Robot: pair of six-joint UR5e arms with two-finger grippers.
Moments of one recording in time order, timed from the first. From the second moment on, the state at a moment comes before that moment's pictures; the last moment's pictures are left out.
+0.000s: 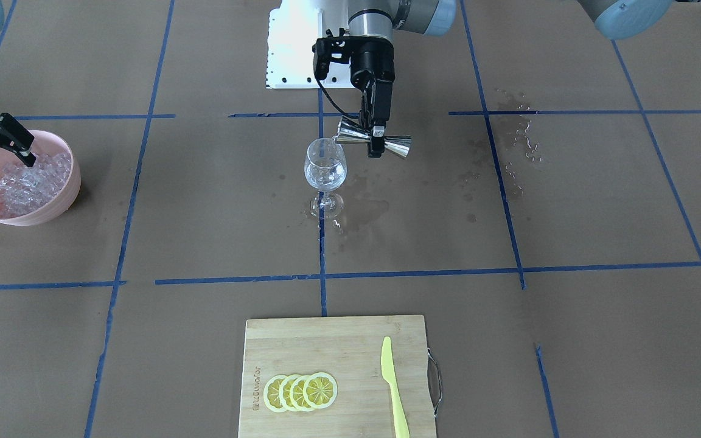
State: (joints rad) left arm -0.15 -2.11 -1.83 -1.85 -0.36 0.17; right arm 1.02 -1.77 2.02 -1.18 2.14 0.85
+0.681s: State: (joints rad) left arm -0.15 -2.11 -1.83 -1.87 -0.36 0.17; right arm 1.02 -1.77 2.02 -1.18 2.14 0.85
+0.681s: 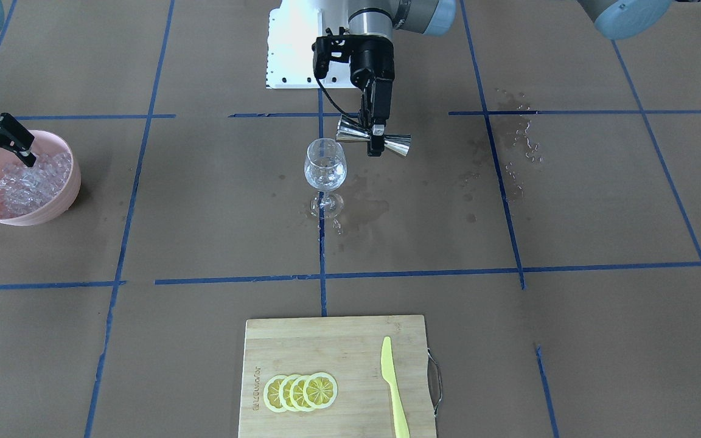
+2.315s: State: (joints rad) left arm -0.20 -1.82 -1.84 -2.50 -0.41 0.01; right arm 0.96 -1.77 1.99 -1.18 2.06 0.85
